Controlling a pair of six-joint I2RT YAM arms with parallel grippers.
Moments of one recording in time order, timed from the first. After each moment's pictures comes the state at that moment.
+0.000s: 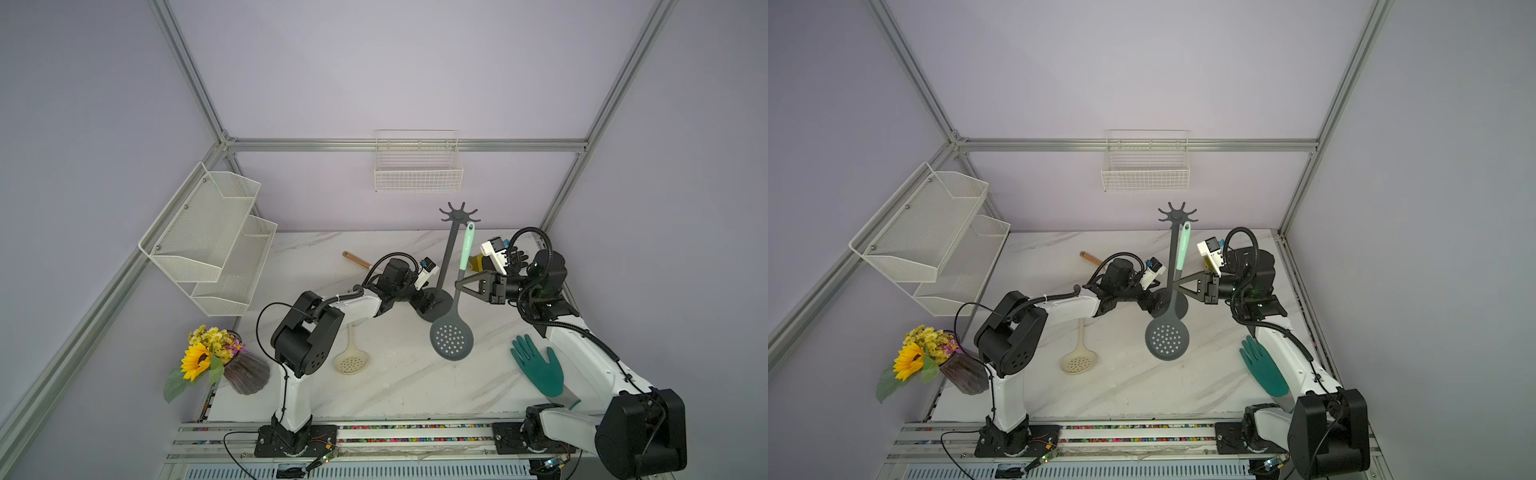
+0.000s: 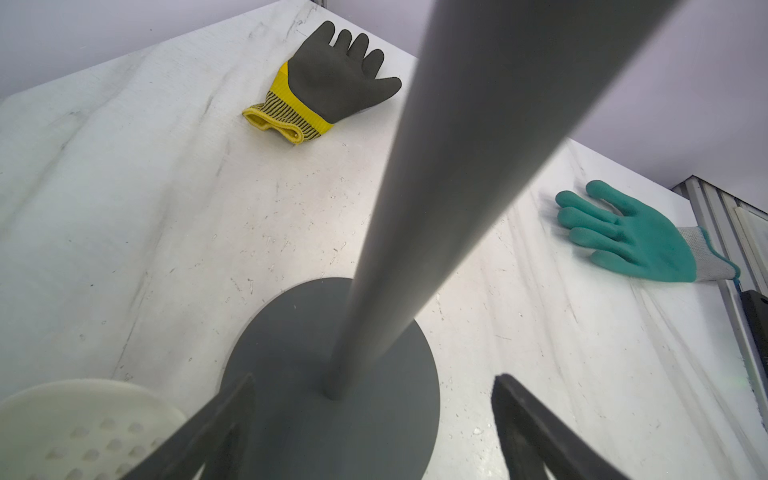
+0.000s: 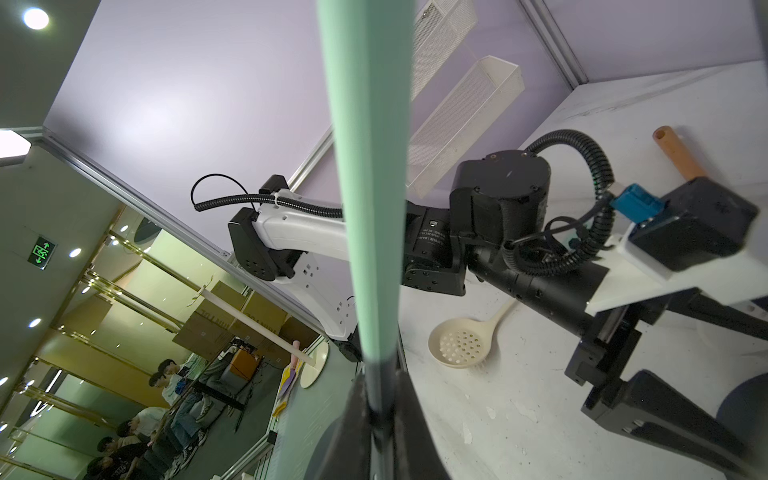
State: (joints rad) left arm -0.61 1.97 1.25 0.17 0.47 0.05; right arm 0.09 1.21 0.84 0.32 -1.38 0.73
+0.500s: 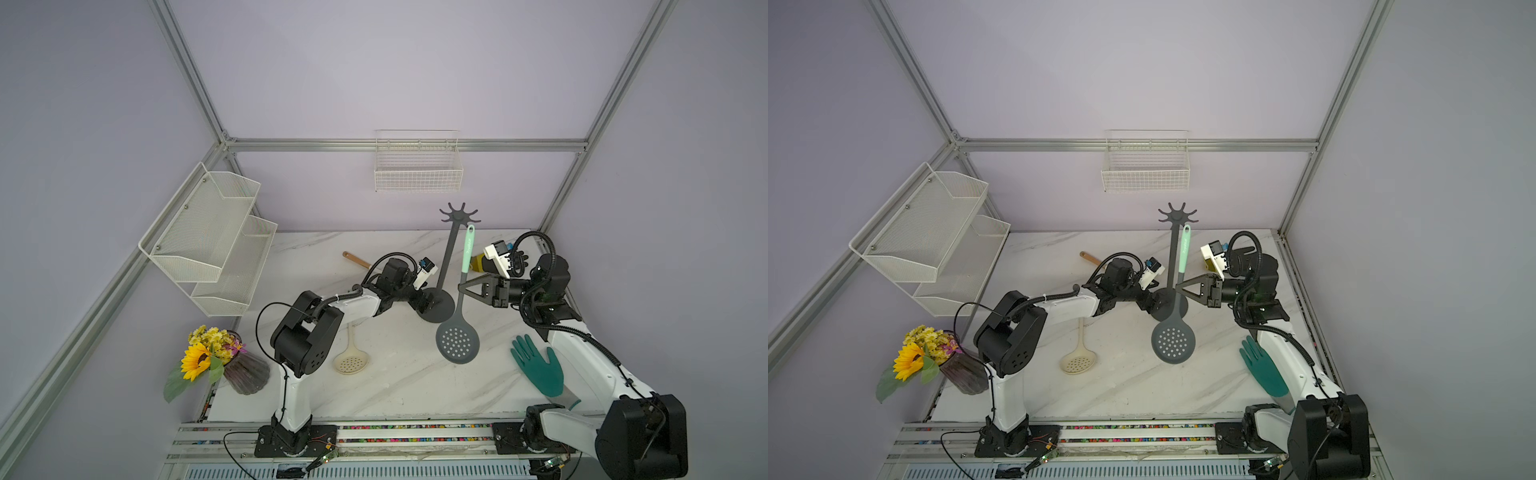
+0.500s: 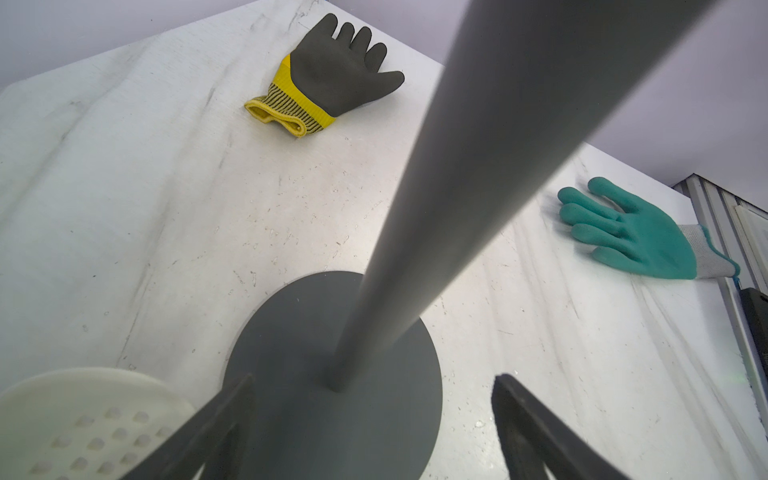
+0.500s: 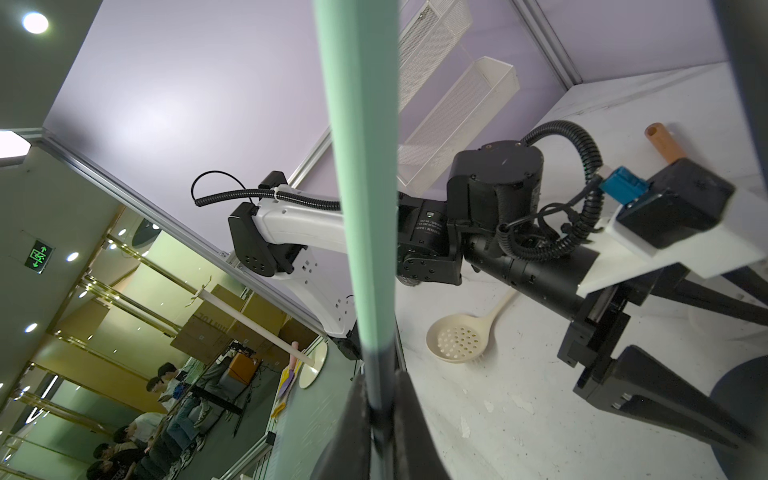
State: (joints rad) left arm -0.61 1.97 1.25 0.15 0.48 0.05; right arm 0.07 1.21 0.81 0.35 -1.38 0.73
